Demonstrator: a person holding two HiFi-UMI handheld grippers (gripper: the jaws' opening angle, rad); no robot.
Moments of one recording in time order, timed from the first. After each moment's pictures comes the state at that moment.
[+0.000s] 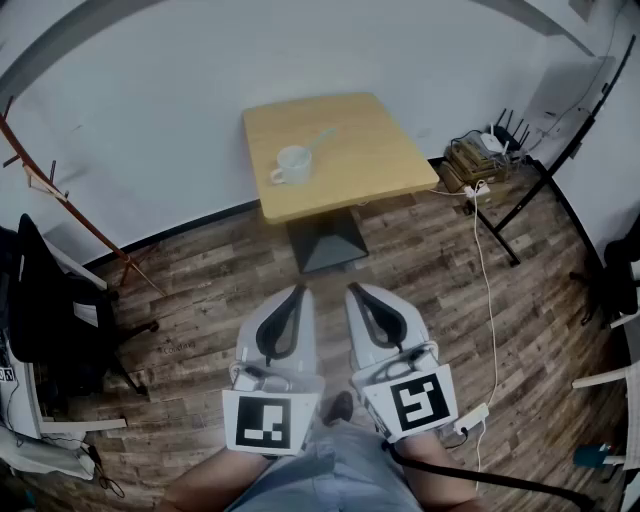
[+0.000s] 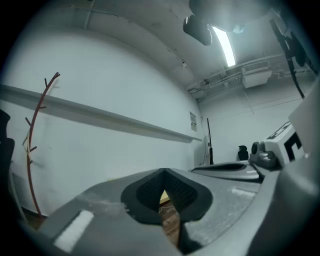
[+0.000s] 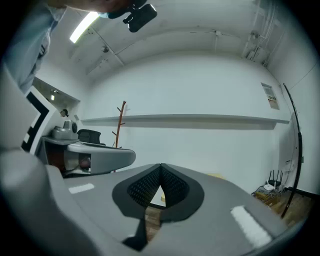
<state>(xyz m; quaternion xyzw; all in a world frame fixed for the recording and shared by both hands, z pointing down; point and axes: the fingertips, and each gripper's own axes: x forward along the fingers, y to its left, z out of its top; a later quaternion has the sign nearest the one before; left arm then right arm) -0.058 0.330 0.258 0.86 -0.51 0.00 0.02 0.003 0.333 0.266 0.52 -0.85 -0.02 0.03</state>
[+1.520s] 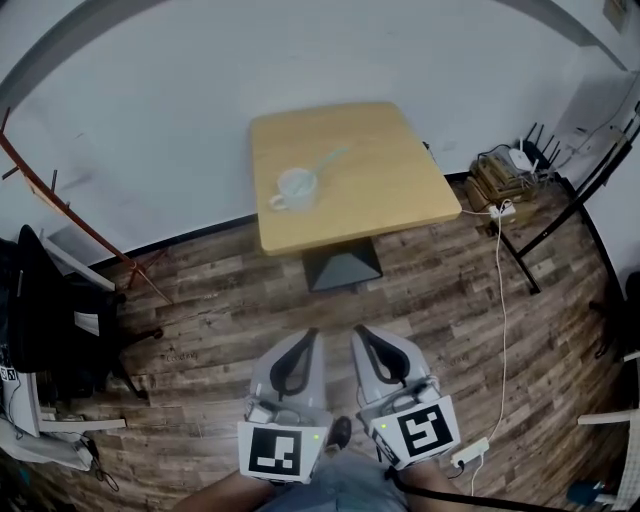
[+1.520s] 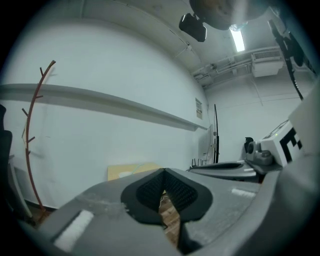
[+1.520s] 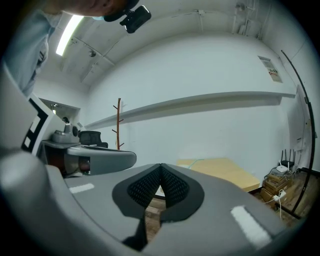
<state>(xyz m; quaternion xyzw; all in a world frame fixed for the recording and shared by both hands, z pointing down) -0.004 0.253 0.315 0.84 -0.54 0.05 0.07 0.052 0.250 0.323 0.47 -0.88 0.06 0.03</state>
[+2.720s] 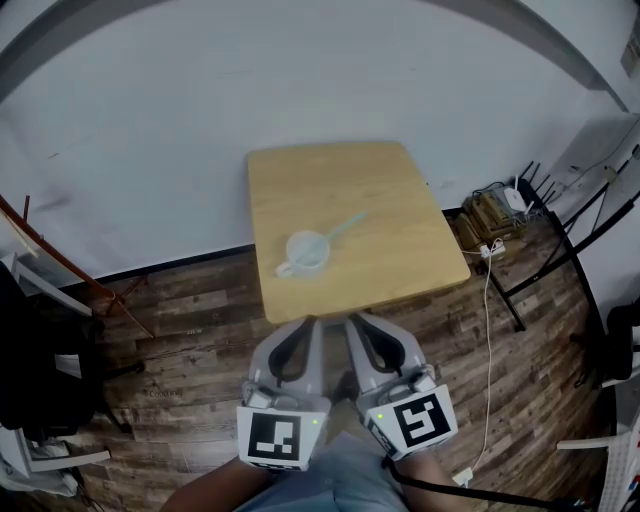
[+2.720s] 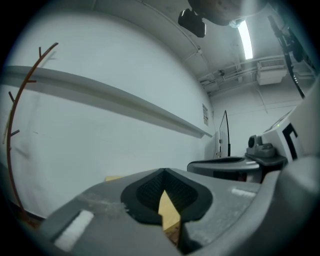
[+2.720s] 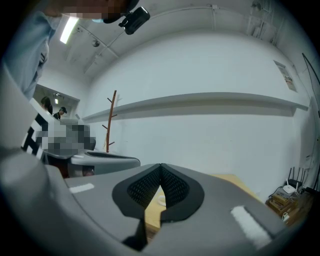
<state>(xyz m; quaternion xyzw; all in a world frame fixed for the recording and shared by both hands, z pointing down) -0.062 0.061 0.298 0.85 -0.53 0.00 0.07 -0.013 0.062 0.289 0.47 -0.88 0.01 0.05</state>
